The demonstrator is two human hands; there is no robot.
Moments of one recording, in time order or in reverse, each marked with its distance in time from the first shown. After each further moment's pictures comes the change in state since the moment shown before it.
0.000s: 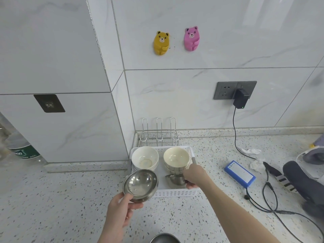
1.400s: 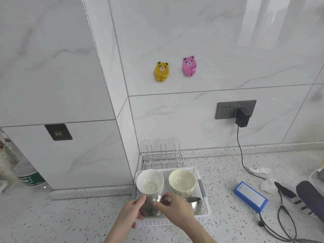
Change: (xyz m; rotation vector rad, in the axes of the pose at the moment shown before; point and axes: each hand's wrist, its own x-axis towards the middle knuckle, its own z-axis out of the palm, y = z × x) left_hand 0.046 0.043 0.014 0.441 -0.009 0.102; right_hand -0.040 -0.030 0.062 0.152 0.107 -0.473
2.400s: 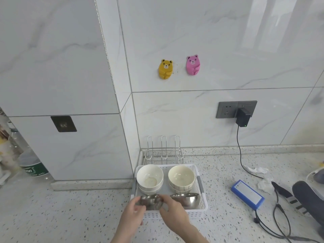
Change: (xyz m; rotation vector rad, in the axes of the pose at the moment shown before) left_hand -0.014 -0.027 0.017 0.056 0.011 0.067; right_hand -0.014 0.013 0.022 -0.003 -0.070 -0.067
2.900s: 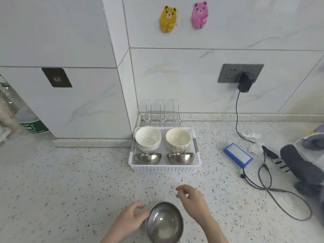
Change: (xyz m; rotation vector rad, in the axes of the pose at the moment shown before) left_hand -0.099 -0.079 0.011 0.220 -0.283 -0.137; right_hand -0.099 0.072 0.003 0.155 0.039 0.222
